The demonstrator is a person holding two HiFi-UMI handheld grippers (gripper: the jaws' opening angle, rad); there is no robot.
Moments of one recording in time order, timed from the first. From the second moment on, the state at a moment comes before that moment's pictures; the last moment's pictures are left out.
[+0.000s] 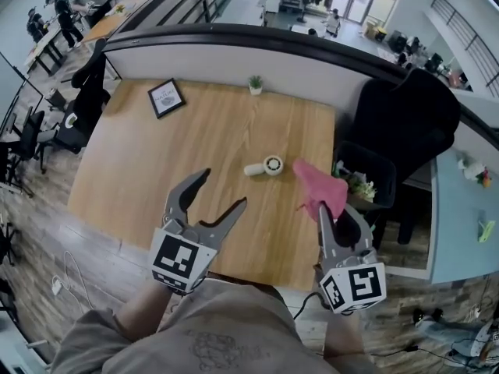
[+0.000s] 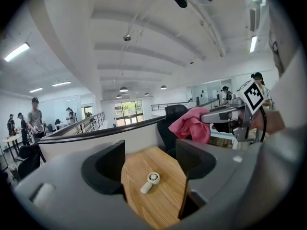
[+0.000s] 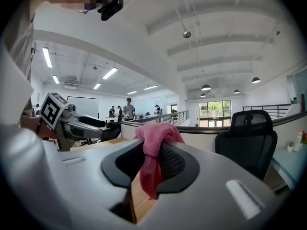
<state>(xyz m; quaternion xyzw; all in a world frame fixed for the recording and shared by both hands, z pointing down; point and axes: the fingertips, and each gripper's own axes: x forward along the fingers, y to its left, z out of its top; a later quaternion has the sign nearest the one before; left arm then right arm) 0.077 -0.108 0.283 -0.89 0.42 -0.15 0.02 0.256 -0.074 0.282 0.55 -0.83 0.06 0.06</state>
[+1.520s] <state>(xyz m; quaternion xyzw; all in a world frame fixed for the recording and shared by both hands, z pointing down) 0.088 -0.229 0.456 -0.92 0.28 -0.28 -0.03 0.222 -0.212 0.409 0.58 -0.79 0.12 0.16</state>
